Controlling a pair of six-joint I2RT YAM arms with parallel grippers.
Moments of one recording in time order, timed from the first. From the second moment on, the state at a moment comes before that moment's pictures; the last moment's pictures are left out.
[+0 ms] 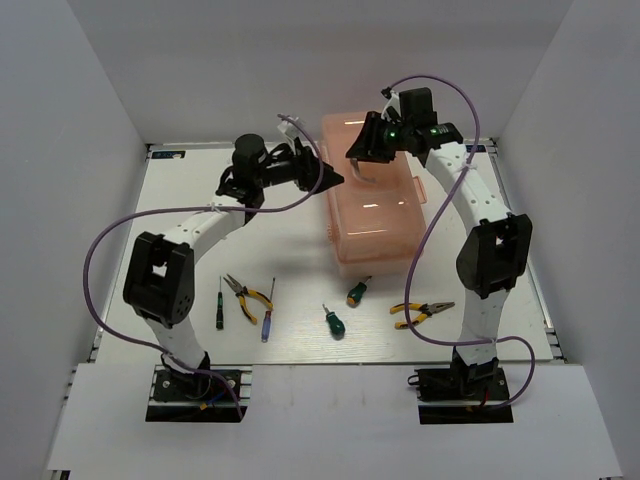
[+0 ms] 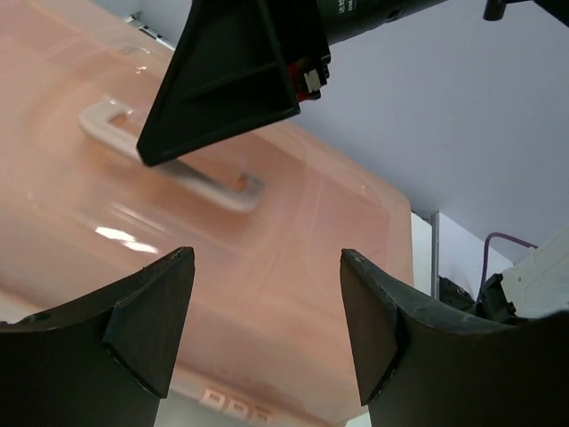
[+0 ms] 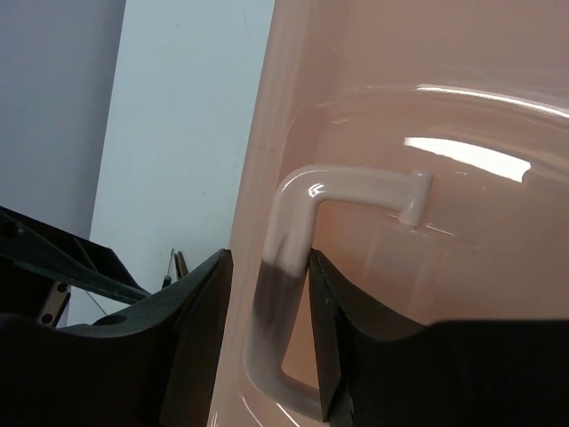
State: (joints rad) left arm -0.39 1.74 1.28 0.46 0.83 -0.45; right arm 0.34 1.98 1.98 -0.63 -0.49 0.44
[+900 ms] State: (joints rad) left arm -0.61 1.99 1.76 -0.08 0.29 -0.40; right arm 0.31 1.95 1.97 -0.62 -0.49 0.44
